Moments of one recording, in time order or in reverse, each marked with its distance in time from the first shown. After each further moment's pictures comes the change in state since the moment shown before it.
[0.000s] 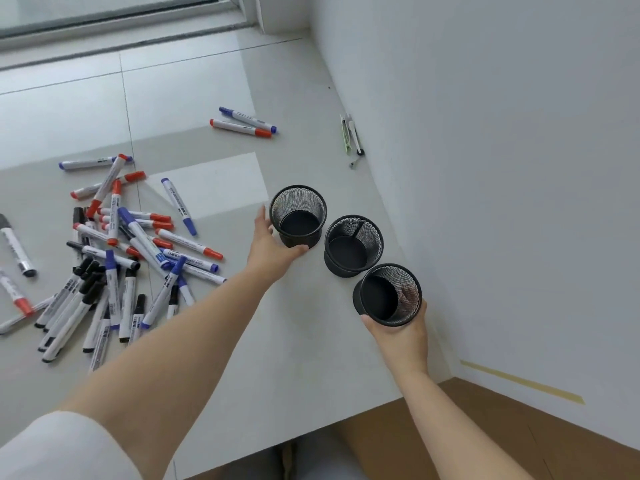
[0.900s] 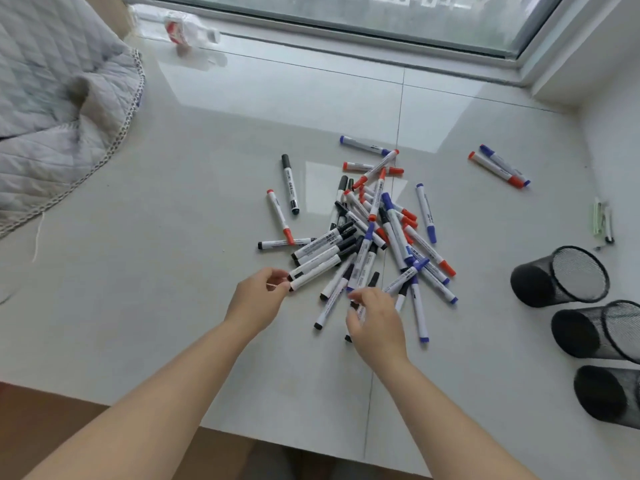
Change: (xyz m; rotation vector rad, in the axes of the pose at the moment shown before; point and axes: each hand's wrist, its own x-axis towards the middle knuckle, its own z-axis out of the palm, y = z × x) left_hand -0.124 -0.212 -0.329 0.046 0.319 -0.201; right_hand -0.202 -0.105 0.296 -0.596 -0.608 -0.745
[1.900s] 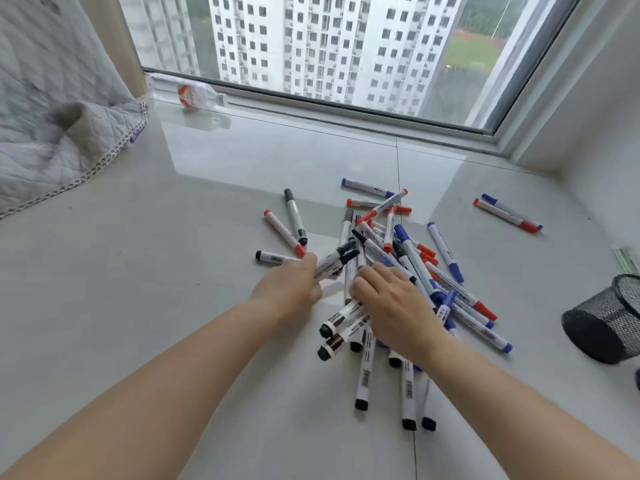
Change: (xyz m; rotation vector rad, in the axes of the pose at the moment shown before) left_hand 0.092 0.018 0.042 0.571 0.081 0.542; right_hand 0.089 0.021 0.007 -0.678 0.354 -0.952
